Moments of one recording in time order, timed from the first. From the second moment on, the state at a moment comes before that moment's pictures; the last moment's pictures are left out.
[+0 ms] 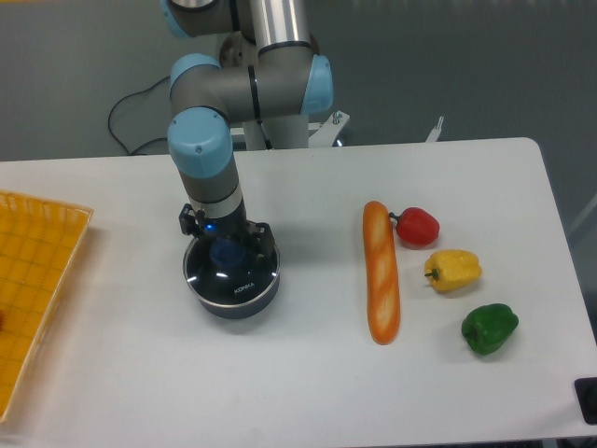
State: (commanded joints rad) arm 2.21 -1.82 -1.84 -1.00 1.58 0.46
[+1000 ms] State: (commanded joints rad) arm 2.21 -1.81 -1.84 -1.00 1.58 0.46
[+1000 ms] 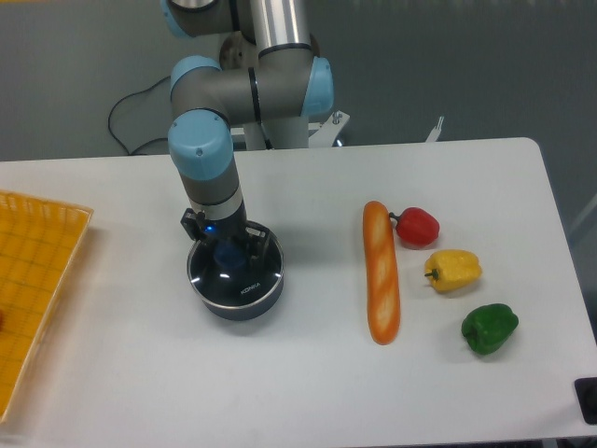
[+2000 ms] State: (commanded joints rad) arm 2.29 -1.77 -1.74 -1.09 1.58 0.52
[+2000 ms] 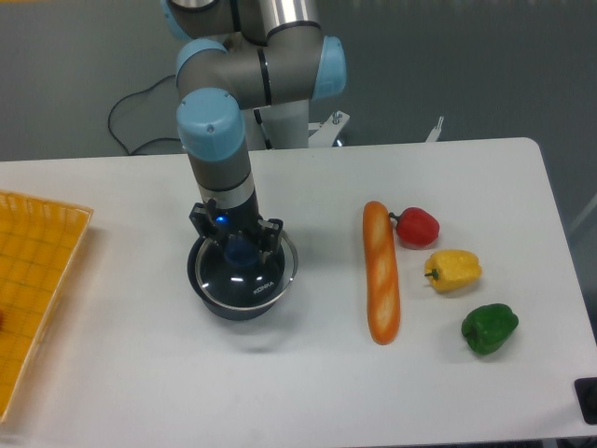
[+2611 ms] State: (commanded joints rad) arm 2.42 -1.77 -1.72 -1.18 1.58 0.68
